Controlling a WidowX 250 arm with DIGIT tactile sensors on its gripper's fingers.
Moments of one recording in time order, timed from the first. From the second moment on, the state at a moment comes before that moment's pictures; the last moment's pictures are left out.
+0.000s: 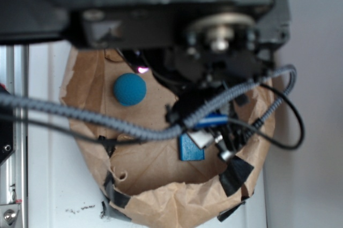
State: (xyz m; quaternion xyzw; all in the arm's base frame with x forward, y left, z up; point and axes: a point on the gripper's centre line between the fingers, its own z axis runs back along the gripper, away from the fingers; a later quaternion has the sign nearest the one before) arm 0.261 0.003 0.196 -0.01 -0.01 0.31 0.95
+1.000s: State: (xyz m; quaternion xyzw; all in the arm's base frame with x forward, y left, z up) arm 0.282 -0.010 0.073 0.03 -0.03 0.42 0.91
